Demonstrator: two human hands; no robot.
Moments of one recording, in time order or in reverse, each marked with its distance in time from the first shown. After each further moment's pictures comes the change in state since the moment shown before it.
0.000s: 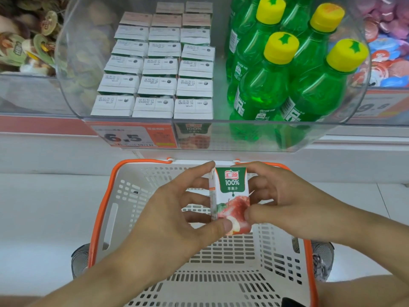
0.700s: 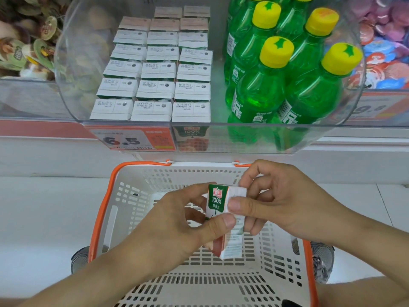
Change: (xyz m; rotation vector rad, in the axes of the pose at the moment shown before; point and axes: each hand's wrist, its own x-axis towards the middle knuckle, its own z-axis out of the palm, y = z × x) left_hand 0.003 0.007 -0.004 0.067 -0.194 -0.095; right_hand -0.003 -0.005 0.003 0.209 0.128 0.020
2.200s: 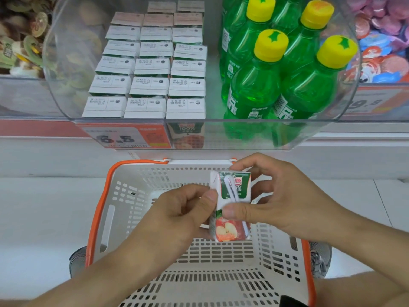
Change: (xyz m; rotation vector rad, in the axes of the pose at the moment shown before) left_hand 0.004 -0.002 0.010 -0.262 0.054 -0.032; right_hand -0.001 0.010 0.000 -0.164 0.037 -0.100
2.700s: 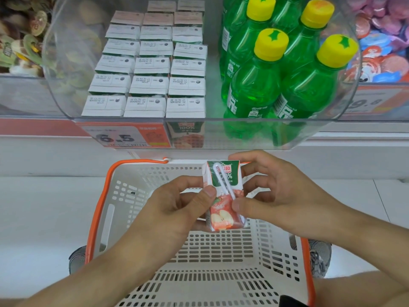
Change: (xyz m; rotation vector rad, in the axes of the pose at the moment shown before) left_hand 0.002 0.003 0.000 -0.083 0.084 0.024; right_hand 0.000 -0.003 -0.002 0.057 -0.032 0.003
